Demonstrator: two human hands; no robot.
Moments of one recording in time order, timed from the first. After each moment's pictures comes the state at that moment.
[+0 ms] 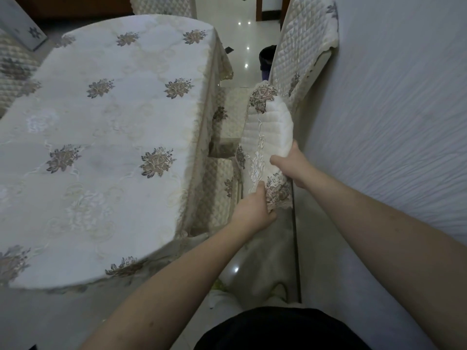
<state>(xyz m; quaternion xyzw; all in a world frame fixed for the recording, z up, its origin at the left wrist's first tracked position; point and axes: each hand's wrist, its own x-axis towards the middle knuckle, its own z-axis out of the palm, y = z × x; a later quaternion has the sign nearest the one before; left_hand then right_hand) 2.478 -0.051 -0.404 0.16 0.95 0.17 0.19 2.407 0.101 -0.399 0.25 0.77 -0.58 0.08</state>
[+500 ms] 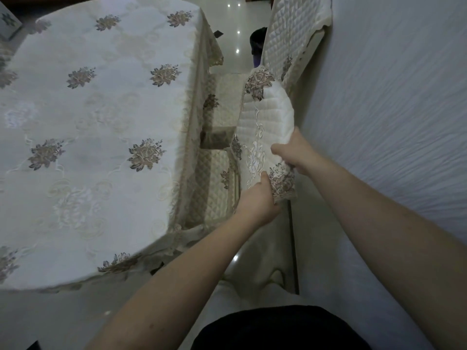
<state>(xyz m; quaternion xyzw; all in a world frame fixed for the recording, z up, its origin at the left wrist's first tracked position) 2.486 -0.030 -0.400 0.19 0.95 0.14 0.22 2.407 0.118 -0.401 0.27 0.76 -0.59 0.08</state>
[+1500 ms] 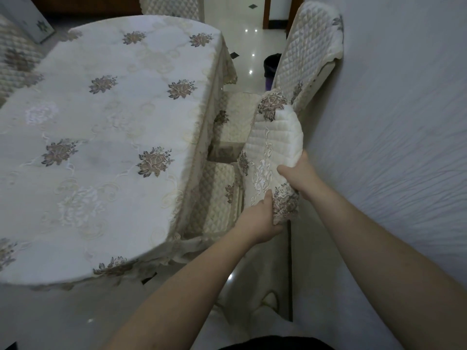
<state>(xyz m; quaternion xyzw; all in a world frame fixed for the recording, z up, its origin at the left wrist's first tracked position) 2.487 -0.038 -0.400 0.21 0.93 0.17 0.24 2.416 0.119 -0.407 0.27 0.78 -0.57 0.04</state>
